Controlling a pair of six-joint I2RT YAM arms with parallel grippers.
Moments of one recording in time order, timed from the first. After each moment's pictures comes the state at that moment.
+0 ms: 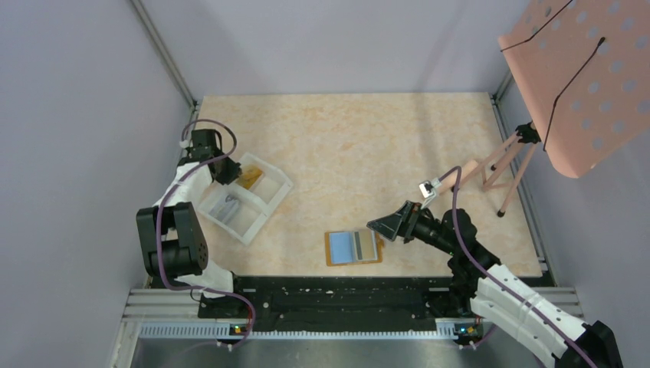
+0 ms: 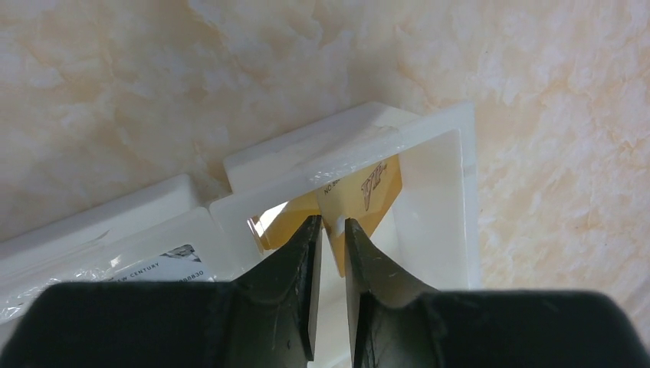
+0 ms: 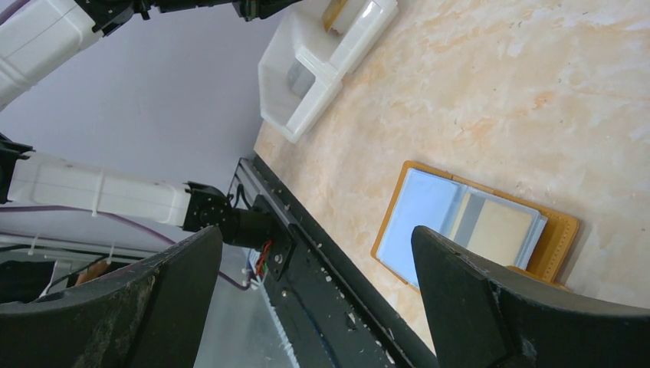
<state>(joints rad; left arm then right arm) 0.15 1.55 1.04 -0.42 0.05 -0.73 0.60 0.57 0.21 0.22 -0.36 0.92</state>
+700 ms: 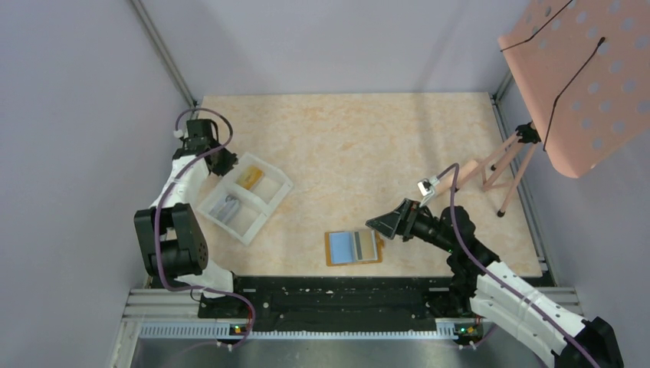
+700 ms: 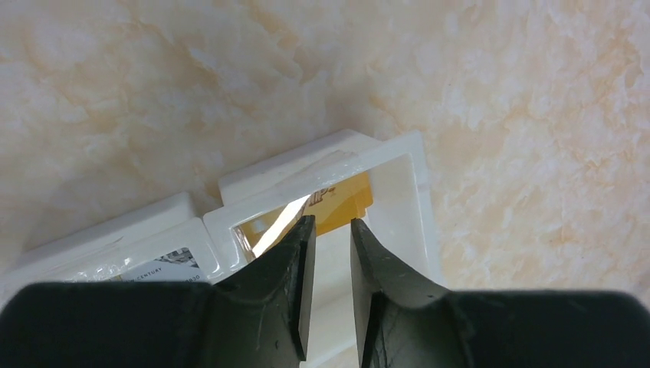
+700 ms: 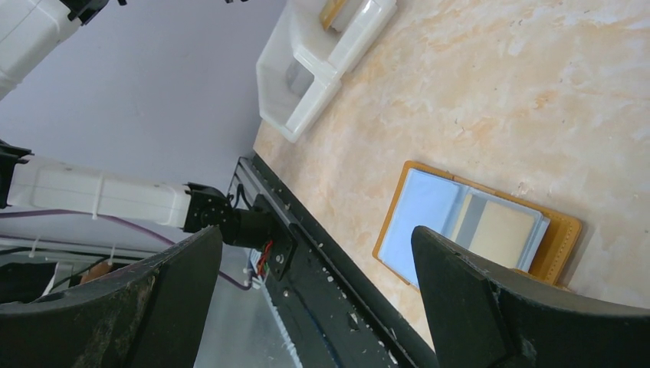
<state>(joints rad) 0.15 1.55 1.14 -0.48 0.00 -0.72 0.60 0.61 0.24 0.21 -0.37 0.92</state>
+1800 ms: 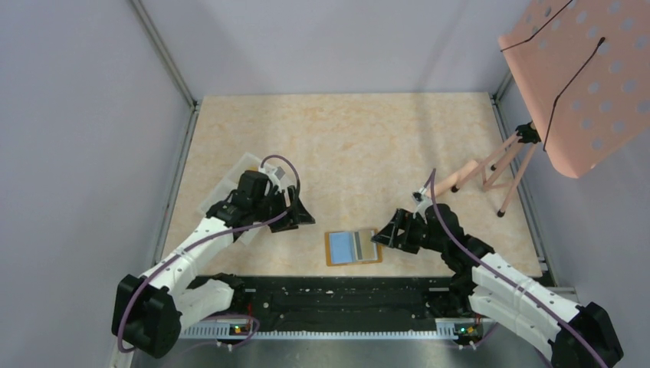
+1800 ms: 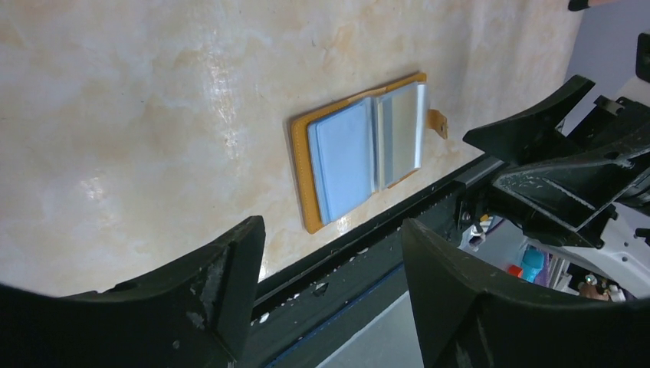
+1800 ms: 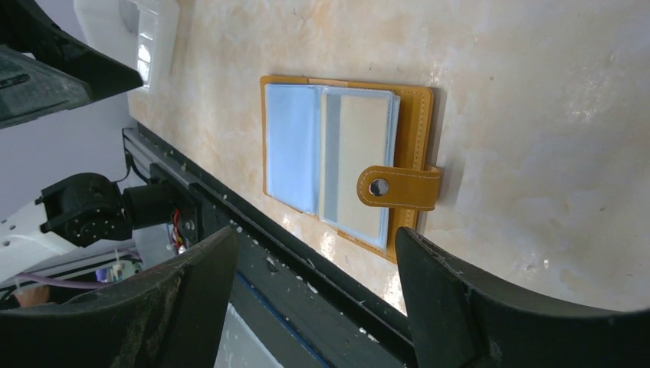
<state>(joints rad) -0.40 1.05 0.68 -0.46 0.45 -0.67 0.60 0.72 0.28 -0.15 -0.30 0.87</state>
